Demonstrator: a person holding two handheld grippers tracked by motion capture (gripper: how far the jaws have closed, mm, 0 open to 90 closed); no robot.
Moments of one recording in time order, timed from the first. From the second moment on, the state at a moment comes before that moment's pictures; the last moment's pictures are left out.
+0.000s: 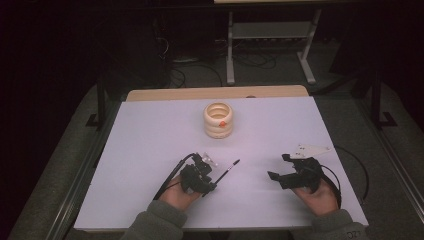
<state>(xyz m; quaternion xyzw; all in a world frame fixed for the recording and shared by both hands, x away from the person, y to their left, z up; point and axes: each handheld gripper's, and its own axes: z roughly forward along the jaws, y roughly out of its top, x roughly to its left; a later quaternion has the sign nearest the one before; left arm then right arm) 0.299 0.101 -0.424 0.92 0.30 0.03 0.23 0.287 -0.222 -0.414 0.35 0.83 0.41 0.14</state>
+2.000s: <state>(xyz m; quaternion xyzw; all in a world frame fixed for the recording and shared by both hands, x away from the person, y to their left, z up) 0.291 0.135 -0.384 0.89 0.30 0.06 0.33 0.297 -0.160 -0.401 0.31 0.84 0.44 0.03</state>
